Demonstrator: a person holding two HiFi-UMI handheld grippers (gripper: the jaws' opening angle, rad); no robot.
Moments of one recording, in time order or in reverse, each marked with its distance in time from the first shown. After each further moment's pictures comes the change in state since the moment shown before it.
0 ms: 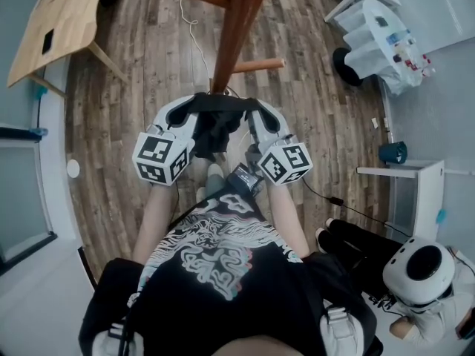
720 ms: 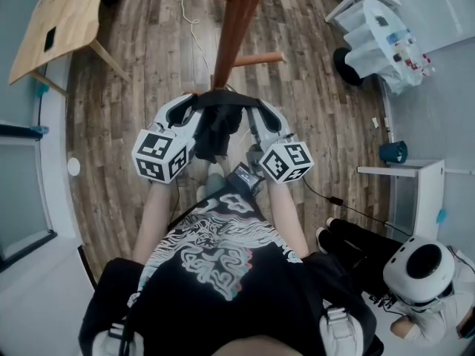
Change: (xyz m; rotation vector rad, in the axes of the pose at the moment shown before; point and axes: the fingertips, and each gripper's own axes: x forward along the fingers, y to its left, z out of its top) left arm -0.008 -0.013 -0.009 -0.023 0.030 -0.034; right arm -0.014 -0.003 -0.010 0.047 0.028 -0.022
